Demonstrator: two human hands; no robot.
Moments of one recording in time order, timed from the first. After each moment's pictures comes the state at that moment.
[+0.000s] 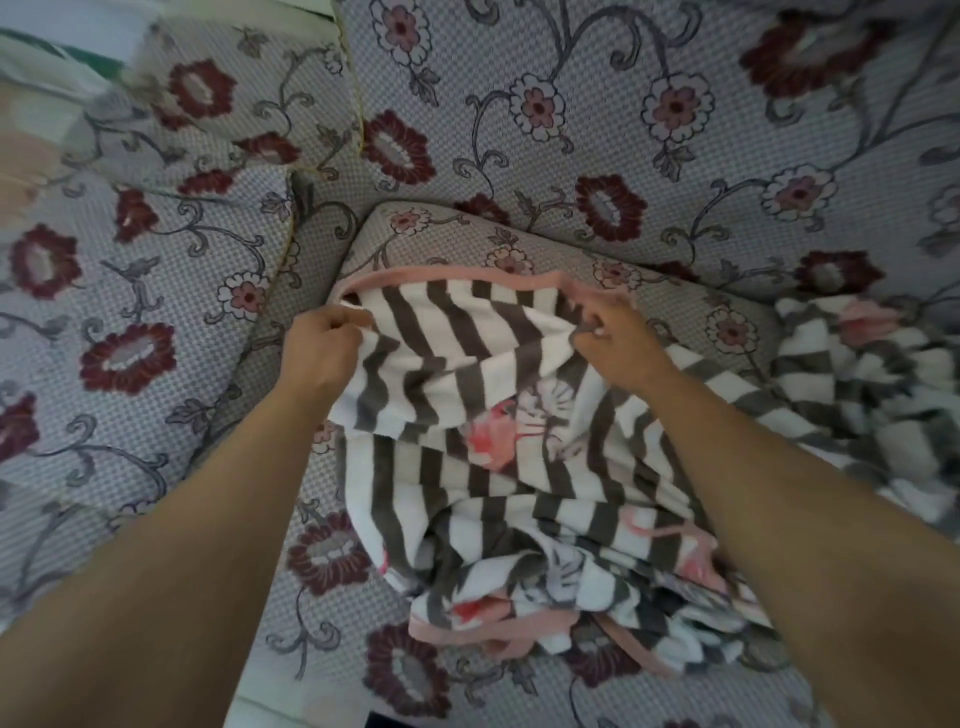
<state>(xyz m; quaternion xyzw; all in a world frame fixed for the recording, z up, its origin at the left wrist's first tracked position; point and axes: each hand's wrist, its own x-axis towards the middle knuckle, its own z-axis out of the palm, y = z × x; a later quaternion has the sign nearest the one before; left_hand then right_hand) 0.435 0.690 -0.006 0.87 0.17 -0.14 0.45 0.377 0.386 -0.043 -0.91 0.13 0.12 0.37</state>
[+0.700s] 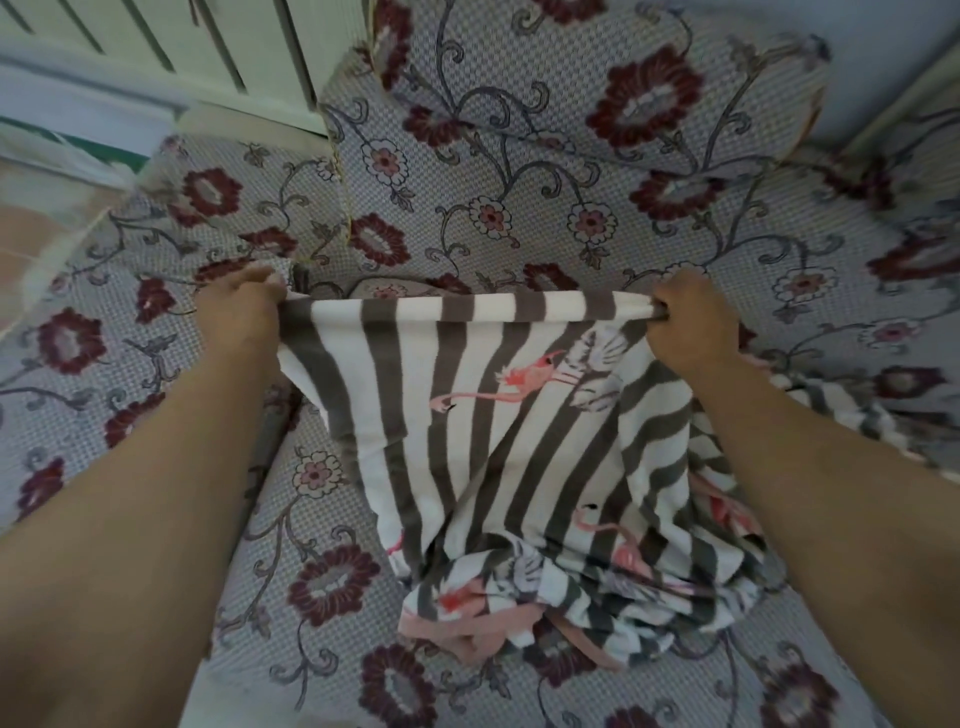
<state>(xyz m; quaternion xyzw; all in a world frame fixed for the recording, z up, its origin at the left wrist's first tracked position) 0.498 0.704 0.132 0.77 0.28 -0.01 0.58 0.375 0.310 0.124 -0.99 0.15 -0.03 0.07</state>
